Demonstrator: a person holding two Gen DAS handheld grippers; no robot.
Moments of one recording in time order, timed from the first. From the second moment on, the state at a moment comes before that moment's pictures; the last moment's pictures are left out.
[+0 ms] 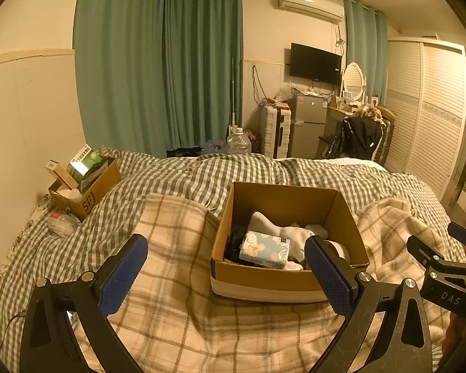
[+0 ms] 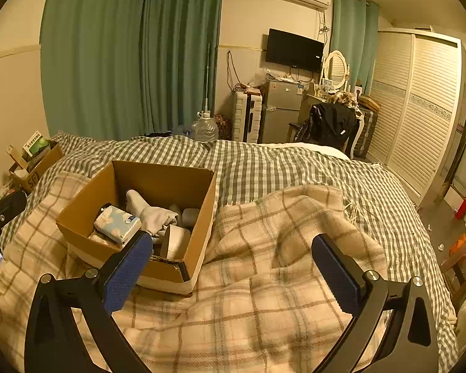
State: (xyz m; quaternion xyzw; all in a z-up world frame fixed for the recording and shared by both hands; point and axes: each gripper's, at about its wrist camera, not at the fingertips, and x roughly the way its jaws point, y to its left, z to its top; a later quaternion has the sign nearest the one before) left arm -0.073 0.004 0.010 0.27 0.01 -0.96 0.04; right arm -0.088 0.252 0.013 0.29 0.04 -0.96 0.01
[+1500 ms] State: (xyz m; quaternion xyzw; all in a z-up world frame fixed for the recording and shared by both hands) left arm -0.074 0.003 -0.001 0.28 0.00 -0.96 0.06; right arm -0.086 0.244 0.014 0.29 0.04 -0.96 0.01
